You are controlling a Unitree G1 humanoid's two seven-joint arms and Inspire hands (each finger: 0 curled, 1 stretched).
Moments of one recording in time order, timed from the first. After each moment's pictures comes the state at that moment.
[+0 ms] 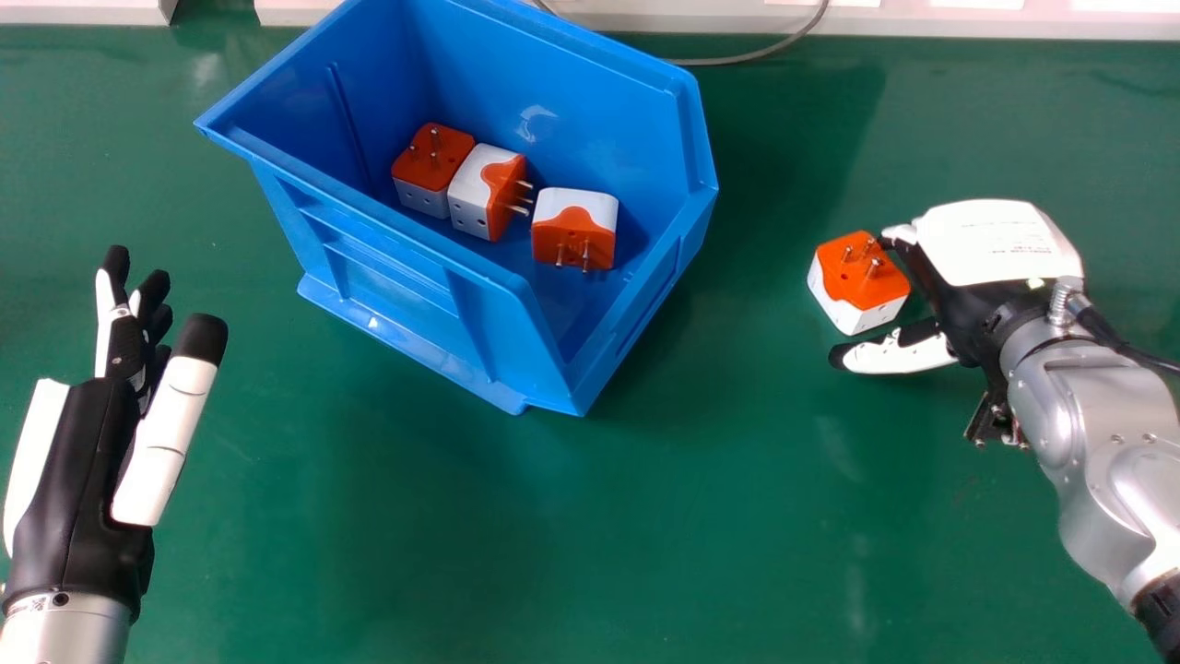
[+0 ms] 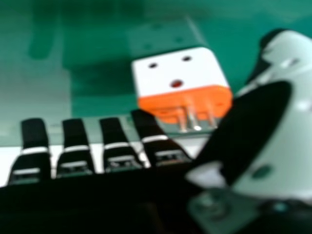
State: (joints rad) left arm 0.33 0.25 0.32 -0.17 -0.05 -0.15 -0.15; right arm -0.49 -0.54 0.39 0.45 -0.96 0.23 0.18
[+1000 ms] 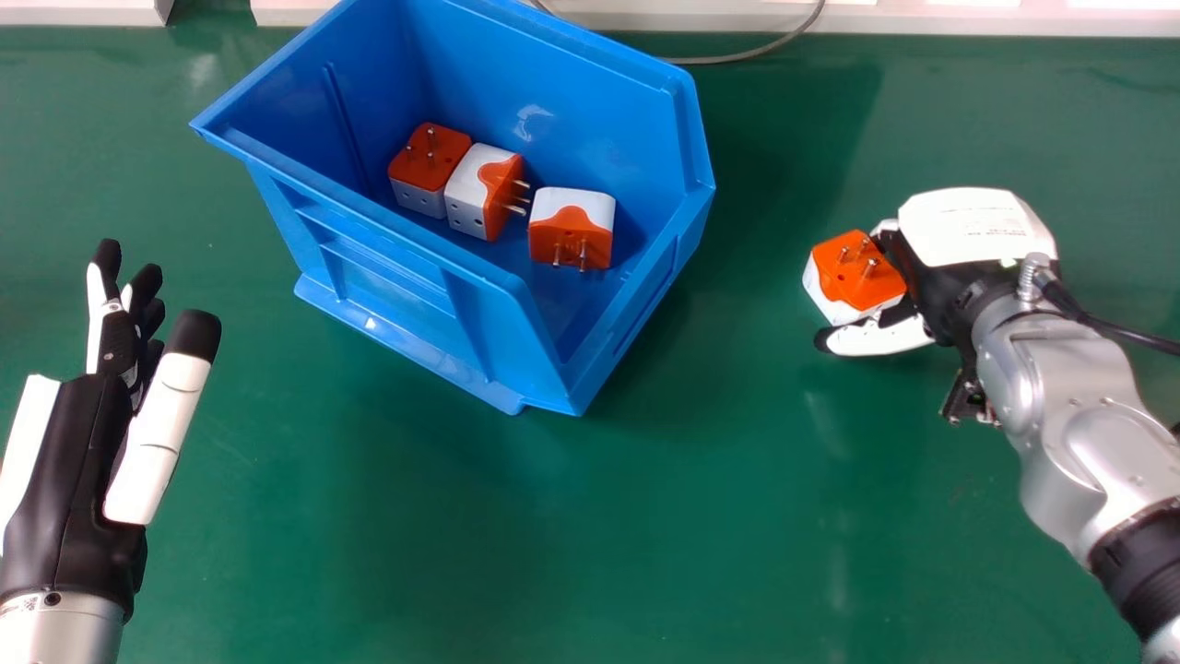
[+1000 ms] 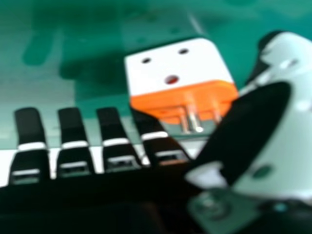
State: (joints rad) left arm 0.32 0.25 0.32 -0.20 -0.05 -0.14 -0.15; right arm -0.62 -0.47 0.45 0.59 -0.93 0.28 0.17
